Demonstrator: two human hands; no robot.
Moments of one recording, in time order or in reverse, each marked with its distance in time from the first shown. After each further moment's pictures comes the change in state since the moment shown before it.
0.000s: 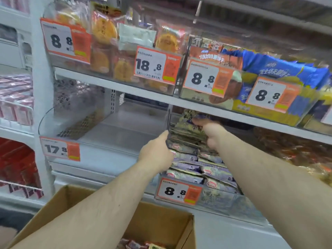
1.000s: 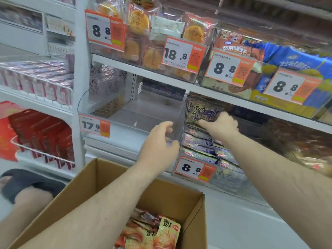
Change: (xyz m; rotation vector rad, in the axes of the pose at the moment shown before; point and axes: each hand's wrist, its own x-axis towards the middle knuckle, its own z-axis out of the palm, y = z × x) left_hand -0.082 -0.038 -0.017 -0.386 0.259 0.155; right_hand -0.052 0.017 0.017 -0.767 0.293 -0.198
